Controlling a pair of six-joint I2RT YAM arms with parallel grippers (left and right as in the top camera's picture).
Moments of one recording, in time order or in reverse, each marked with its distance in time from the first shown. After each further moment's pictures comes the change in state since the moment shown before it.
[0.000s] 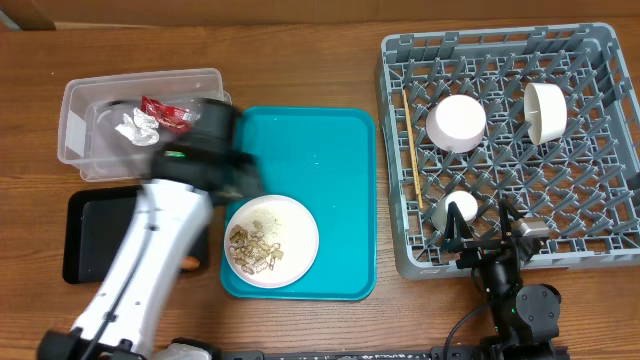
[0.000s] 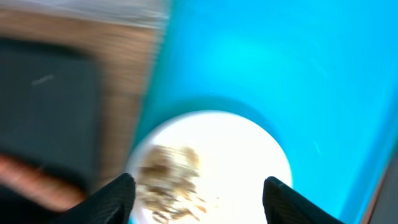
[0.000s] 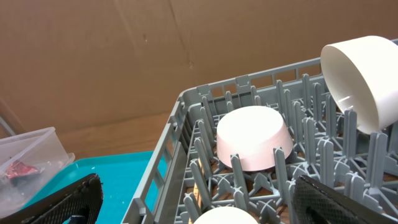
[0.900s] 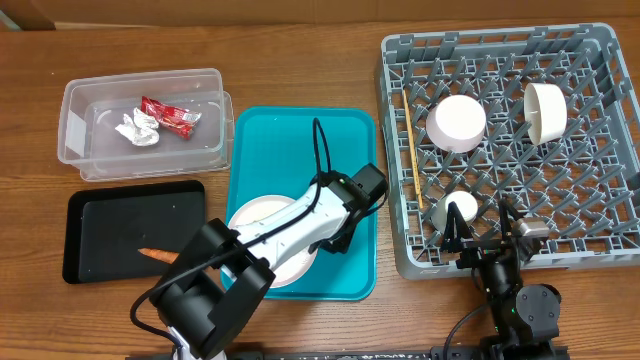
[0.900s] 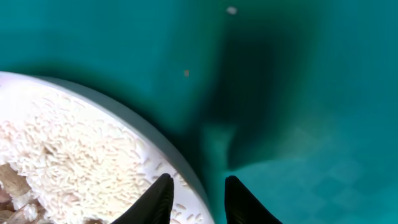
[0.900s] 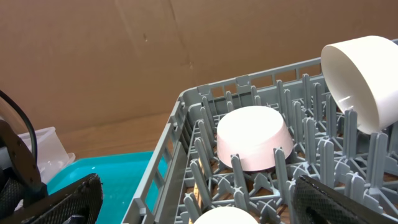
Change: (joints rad) left arm -0.502 0.443 0.002 0.076 -0.150 0.043; right arm 0.000 0.000 0.000 0.000 0.000 0.000
